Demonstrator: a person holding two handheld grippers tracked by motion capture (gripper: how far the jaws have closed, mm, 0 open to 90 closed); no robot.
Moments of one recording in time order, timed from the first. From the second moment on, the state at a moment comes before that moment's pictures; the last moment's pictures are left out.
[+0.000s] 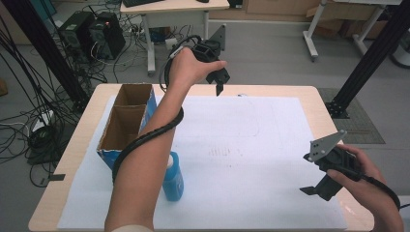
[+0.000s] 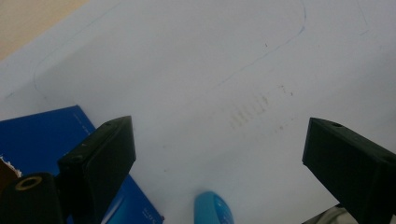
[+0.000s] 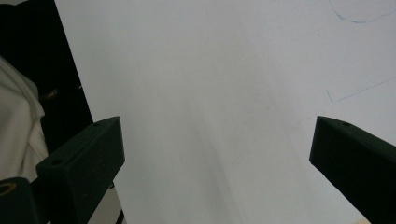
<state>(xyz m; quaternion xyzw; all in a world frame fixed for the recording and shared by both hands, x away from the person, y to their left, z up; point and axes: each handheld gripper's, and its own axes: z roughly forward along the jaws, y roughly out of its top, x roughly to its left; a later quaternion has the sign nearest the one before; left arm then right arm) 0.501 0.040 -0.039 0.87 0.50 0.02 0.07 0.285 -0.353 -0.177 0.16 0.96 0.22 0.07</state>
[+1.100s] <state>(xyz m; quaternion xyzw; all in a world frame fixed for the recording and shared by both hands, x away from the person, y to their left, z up) 0.383 0.089 0.000 0.84 0.53 0.05 0.08 0.264 -0.323 -0.161 0.11 0.97 0.23 0.07</state>
